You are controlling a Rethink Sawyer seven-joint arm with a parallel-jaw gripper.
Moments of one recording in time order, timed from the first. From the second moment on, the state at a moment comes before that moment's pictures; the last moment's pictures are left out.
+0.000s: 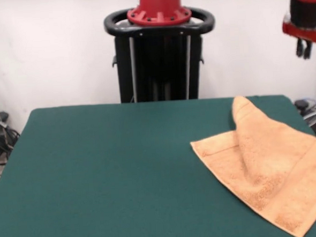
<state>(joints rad) 0.06 -0.85 0.19 2.08 0.31 0.67 2.42</state>
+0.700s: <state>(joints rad) 0.17 -0.88 0.04 1.96 -0.19 0.70 2.42</state>
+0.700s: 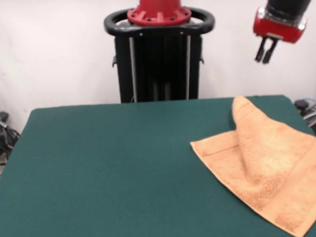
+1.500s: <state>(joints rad) 0.07 -0.66 0.04 1.94 -0.30 0.30 2.42</state>
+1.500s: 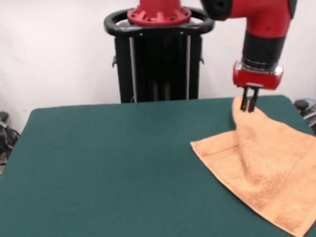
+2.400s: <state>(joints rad) -0.02 -0.66 0.04 1.89 -0.40 0.38 2.42</state>
